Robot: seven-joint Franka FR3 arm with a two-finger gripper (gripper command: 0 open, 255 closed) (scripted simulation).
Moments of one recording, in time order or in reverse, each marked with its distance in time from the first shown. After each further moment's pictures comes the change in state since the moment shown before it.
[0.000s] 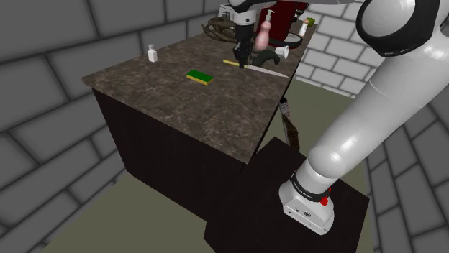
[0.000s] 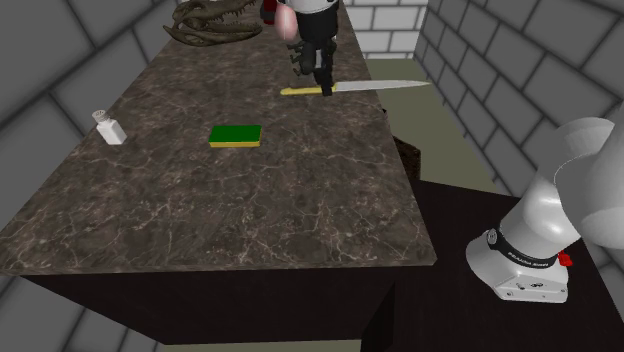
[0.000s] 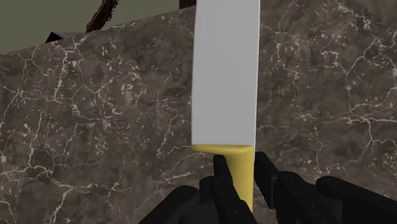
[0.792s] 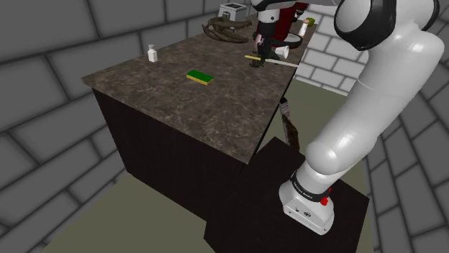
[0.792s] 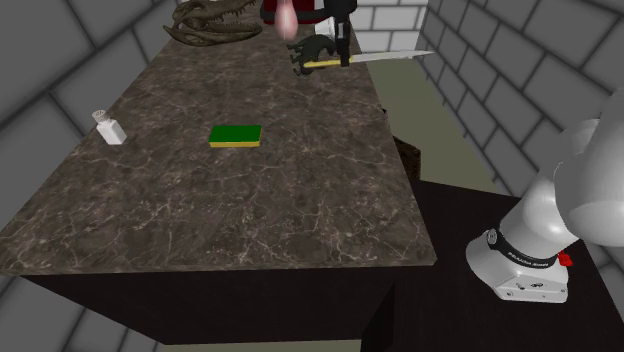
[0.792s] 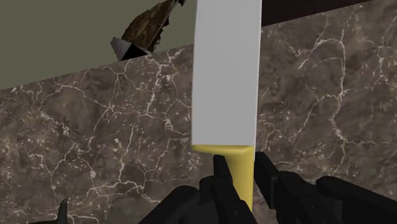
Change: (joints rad) arm -0.140 0.126 -0.137 0.146 -0.011 0.015 -0.275
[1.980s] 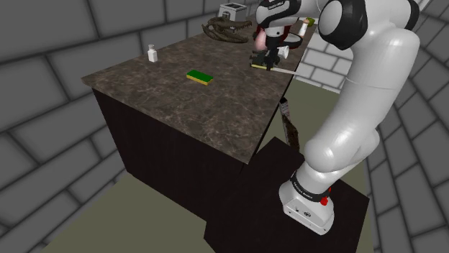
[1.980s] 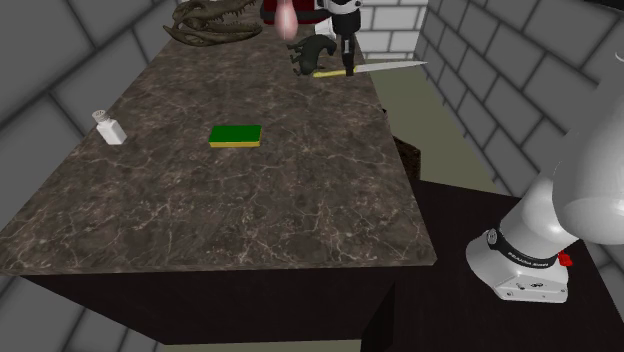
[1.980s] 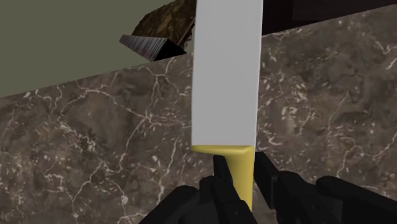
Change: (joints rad) arm -0.084 0.140 -0.055 0.008 0.027 0.146 -0.127
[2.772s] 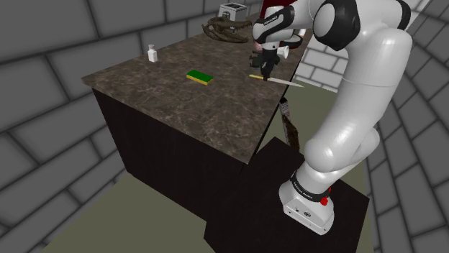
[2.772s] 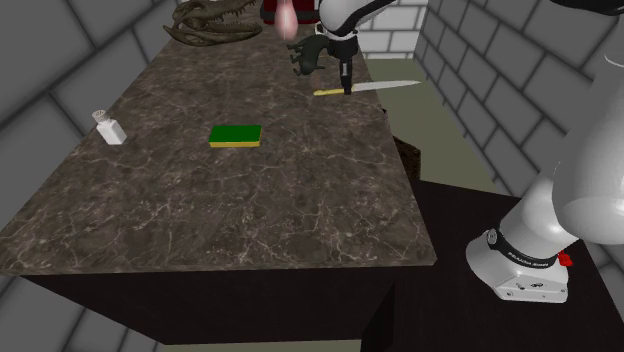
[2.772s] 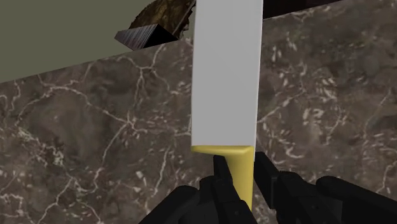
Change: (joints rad) arm -0.004 0.046 0.003 -0.100 0.007 0.144 0.012
